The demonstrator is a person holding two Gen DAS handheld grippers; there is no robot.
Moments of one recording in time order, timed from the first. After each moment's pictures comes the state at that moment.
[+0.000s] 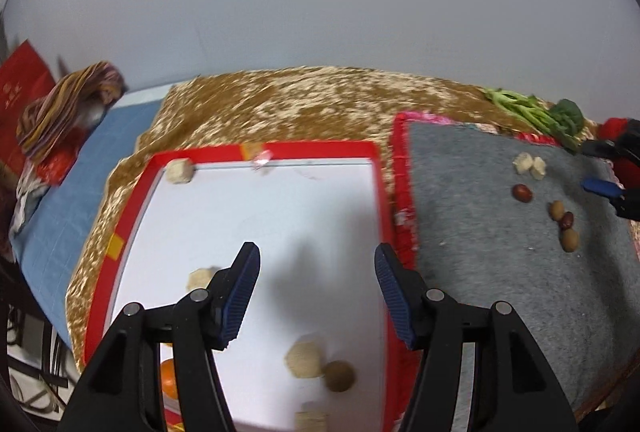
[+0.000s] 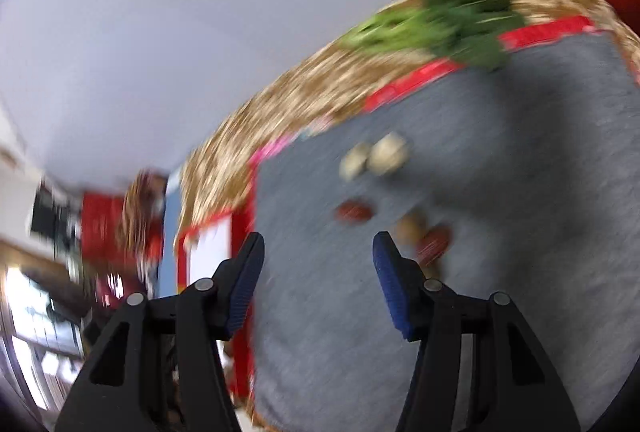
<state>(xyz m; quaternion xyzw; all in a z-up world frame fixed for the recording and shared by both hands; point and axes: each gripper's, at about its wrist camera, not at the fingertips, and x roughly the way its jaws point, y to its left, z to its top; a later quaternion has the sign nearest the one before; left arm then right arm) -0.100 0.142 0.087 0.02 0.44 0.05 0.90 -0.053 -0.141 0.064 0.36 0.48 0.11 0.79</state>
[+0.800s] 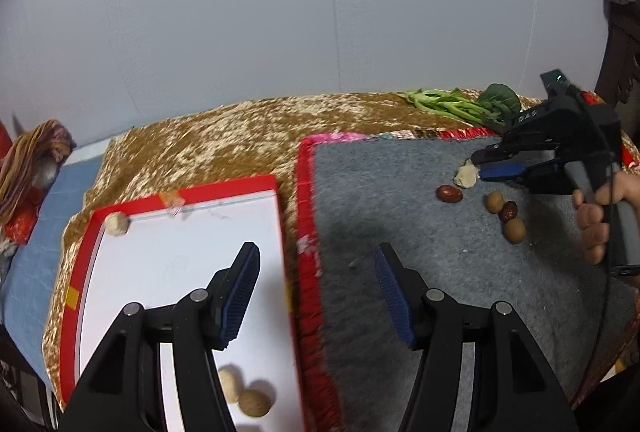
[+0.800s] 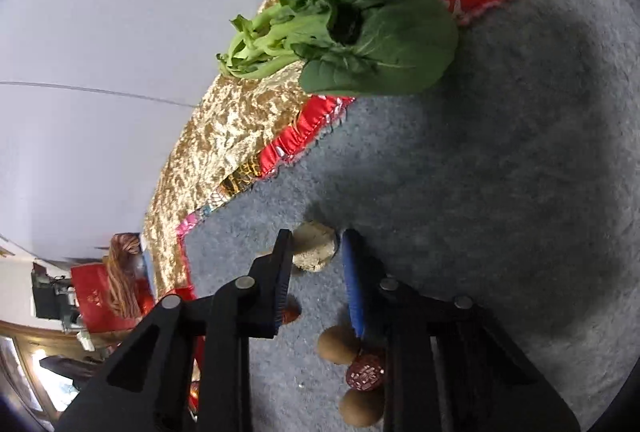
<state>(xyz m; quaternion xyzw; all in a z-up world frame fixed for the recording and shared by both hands) -0.100 0.077 0.090 0.06 0.39 -0.04 0.92 0.006 -0.177 -0.004 0.43 0.51 0.05 0.74</state>
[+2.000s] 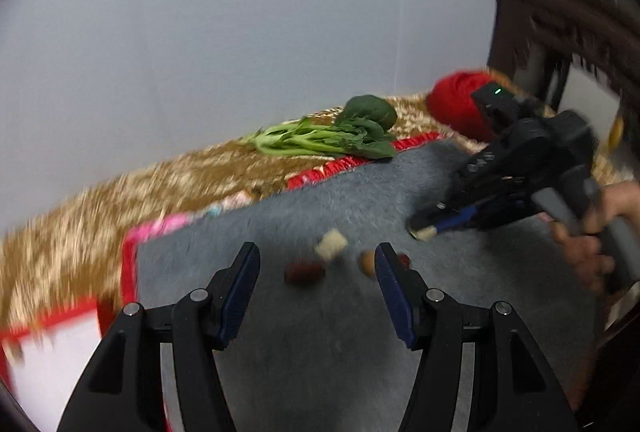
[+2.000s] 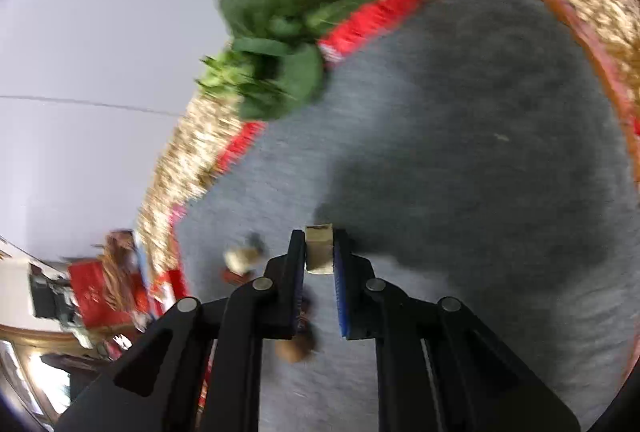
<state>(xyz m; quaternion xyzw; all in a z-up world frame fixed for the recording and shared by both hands) -0.042 -0.020 0.074 0.11 0.34 -0.27 0.90 -0.037 -0.225 0.003 0.42 0.53 0.02 0.73</state>
